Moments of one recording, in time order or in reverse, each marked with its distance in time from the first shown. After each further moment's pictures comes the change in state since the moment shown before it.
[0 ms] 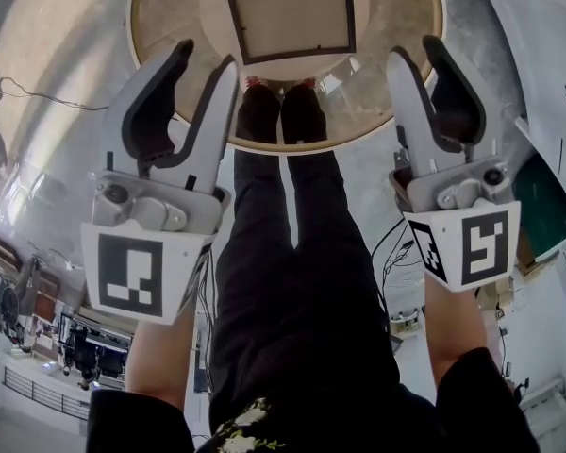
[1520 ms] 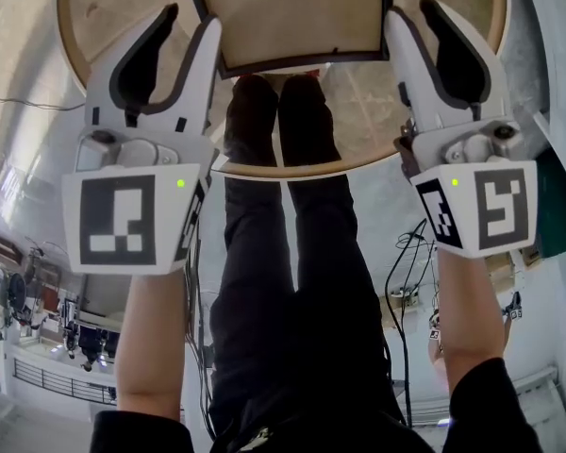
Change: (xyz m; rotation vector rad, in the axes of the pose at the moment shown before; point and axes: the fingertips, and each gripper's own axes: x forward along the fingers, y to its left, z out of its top) left arm 0.123 0.060 -0.182 0.031 0.244 0.053; right arm 0.100 -0.039 -0.185 0.037 0.181 0.005
